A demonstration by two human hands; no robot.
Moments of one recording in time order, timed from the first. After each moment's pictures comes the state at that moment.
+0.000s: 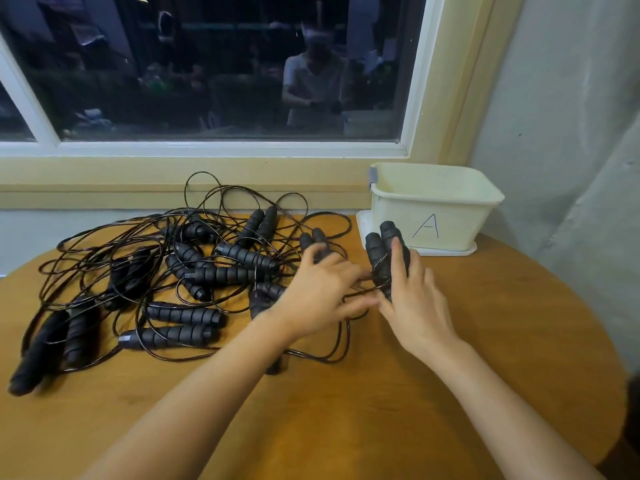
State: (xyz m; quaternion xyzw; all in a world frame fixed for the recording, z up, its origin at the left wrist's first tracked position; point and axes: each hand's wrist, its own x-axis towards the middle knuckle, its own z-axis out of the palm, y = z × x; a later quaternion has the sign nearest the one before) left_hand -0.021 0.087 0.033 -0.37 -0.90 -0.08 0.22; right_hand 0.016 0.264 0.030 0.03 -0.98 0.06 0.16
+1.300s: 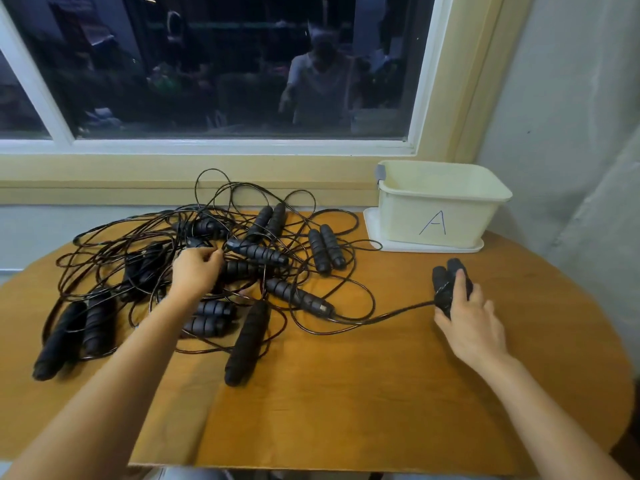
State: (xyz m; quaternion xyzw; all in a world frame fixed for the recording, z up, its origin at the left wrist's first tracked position) left_hand -0.041 -0.068 0.028 0.15 -0.88 -0.42 0.14; right_hand 0.015 0.335 -0.023 -0.13 -0.99 0.06 0.08
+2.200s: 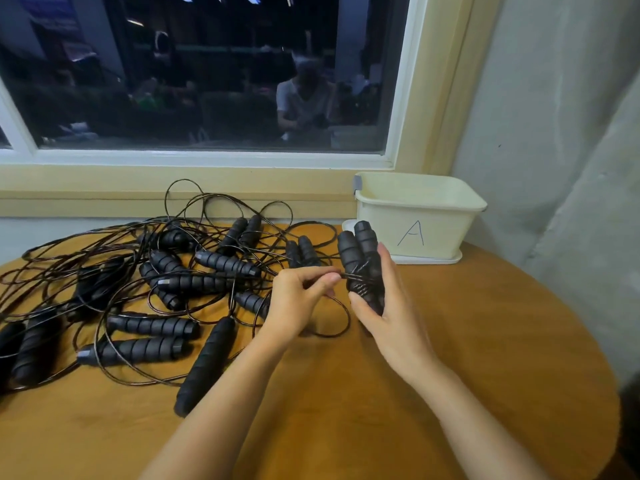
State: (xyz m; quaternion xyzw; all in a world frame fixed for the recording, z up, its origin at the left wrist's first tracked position) left_hand -0.019 0.103 0.009 -0.17 -0.79 -0.57 0.16; right_hand 0.020 0.266 0.000 0.10 -0.86 0.46 0.19
